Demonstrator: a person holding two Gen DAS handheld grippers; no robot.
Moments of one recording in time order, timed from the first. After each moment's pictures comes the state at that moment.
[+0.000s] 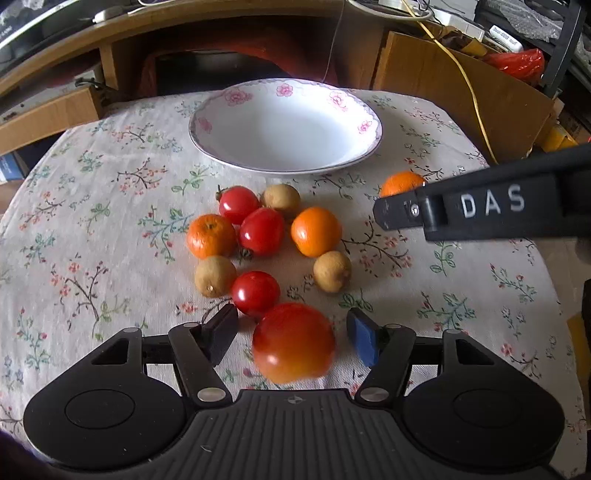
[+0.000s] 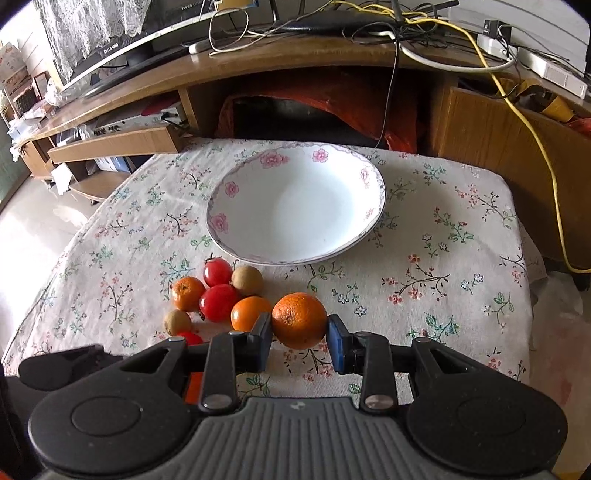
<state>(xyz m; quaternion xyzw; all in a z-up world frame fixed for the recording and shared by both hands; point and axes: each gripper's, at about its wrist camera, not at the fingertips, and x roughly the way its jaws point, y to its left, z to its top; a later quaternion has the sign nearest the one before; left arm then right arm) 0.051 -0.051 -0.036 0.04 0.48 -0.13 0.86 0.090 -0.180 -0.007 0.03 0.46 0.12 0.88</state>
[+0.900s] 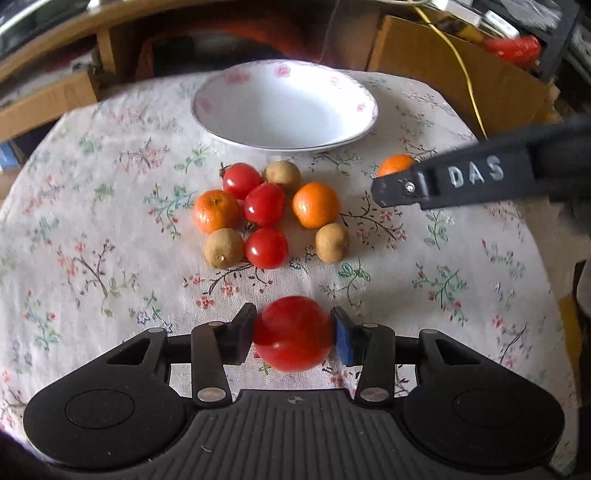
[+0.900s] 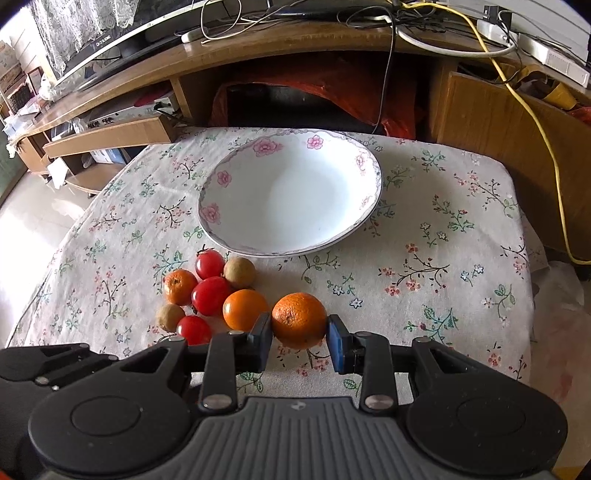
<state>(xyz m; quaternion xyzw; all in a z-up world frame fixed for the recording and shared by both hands) 0.041 -0.045 -0.031 0.06 0.51 -0.14 0.84 0.096 -0.183 -0.011 0.04 0.48 0.12 0.87</state>
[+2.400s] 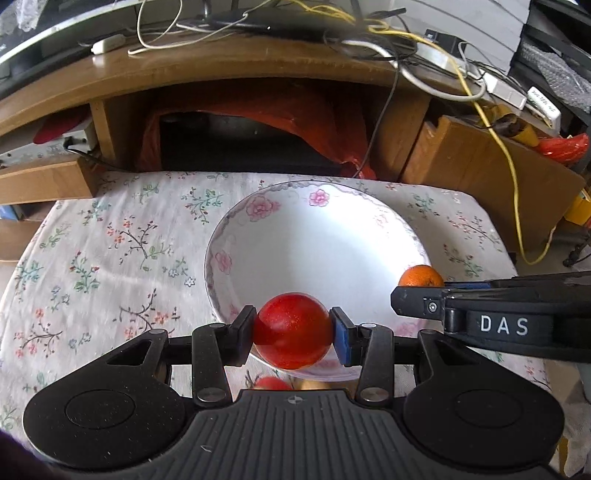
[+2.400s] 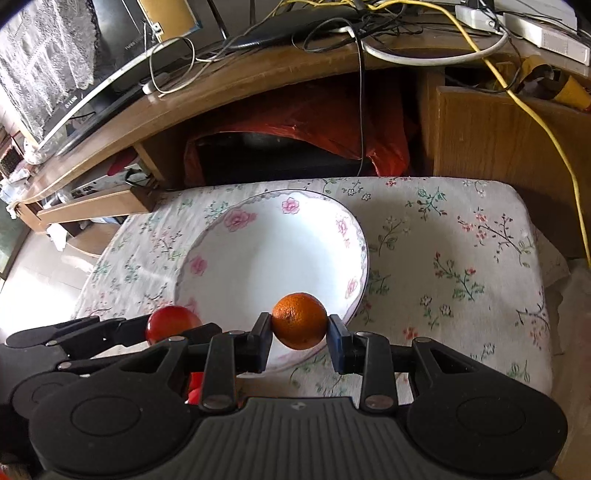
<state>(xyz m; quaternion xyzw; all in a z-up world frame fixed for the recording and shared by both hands) 0.169 -0.046 -0.006 0.01 0.46 -0.11 0.88 0.181 -0.211 -0.009 0.12 0.47 0.11 0.87</state>
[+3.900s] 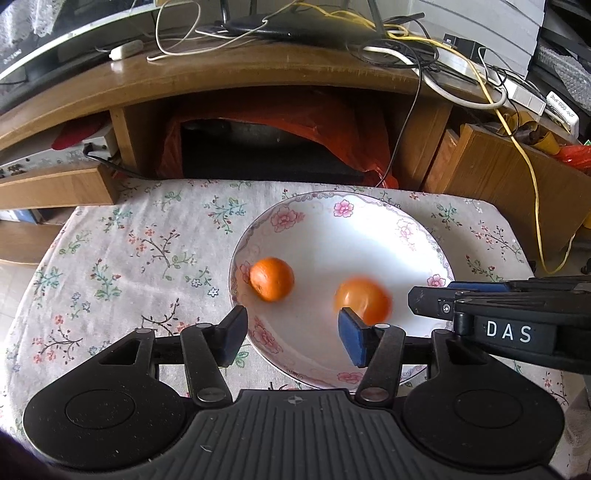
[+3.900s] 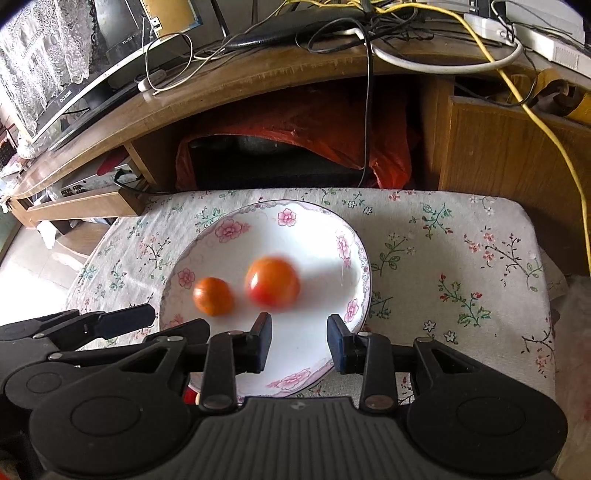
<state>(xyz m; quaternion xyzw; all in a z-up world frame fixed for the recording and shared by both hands) 0.173 -0.043 -0.002 0.02 0.45 -0.08 0.89 0.193 -0.204 -0.012 0.11 0.46 0.10 0.88</state>
